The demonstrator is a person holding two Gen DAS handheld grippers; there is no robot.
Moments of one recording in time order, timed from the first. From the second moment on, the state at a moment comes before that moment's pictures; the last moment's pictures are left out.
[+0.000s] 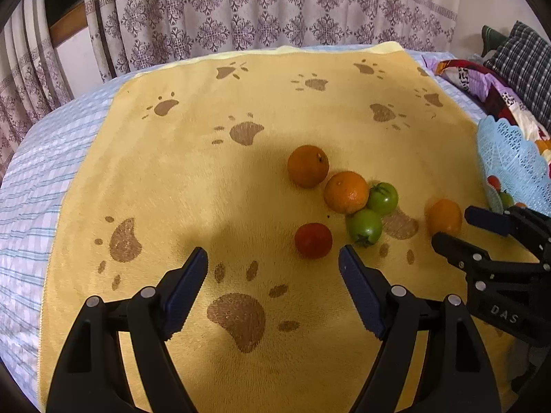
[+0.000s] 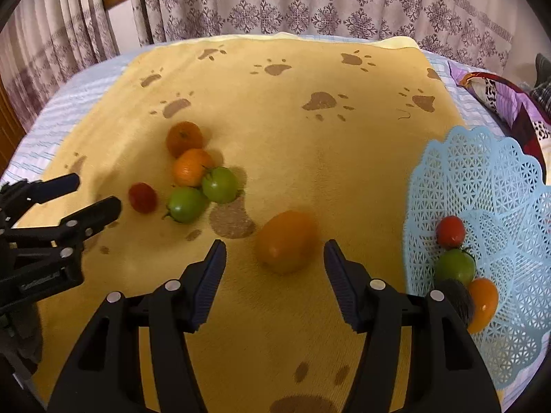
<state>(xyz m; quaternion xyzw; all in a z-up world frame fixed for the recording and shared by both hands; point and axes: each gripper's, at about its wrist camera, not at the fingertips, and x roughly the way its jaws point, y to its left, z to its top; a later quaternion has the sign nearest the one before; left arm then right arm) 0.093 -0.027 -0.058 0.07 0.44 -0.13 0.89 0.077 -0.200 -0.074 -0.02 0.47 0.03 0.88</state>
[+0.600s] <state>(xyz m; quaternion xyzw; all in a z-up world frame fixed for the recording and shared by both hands) 0.111 -0.038 -0.077 0.06 0.45 -0.12 0.88 0.090 -0.199 -0.088 -0.05 0.48 0.03 0.88</state>
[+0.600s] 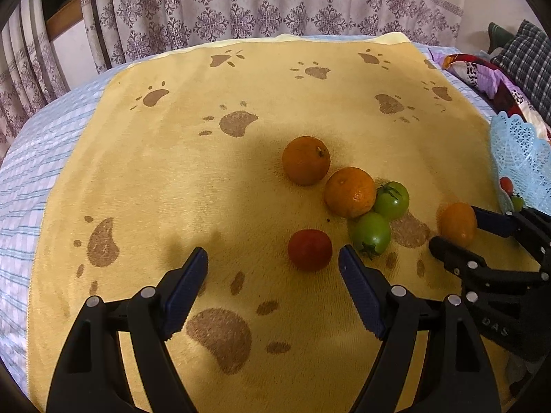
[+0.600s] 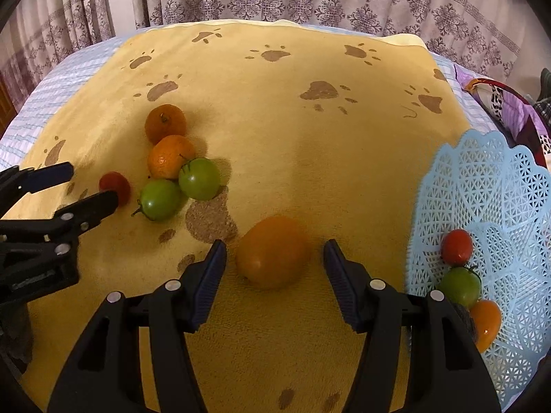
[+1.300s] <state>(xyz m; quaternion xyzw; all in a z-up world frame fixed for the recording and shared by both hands) 0.124 -0.044 -0.088 0.06 0.45 -0.13 0.88 0.073 -0.202 -0.060 -0.01 0.45 0.07 0.89</state>
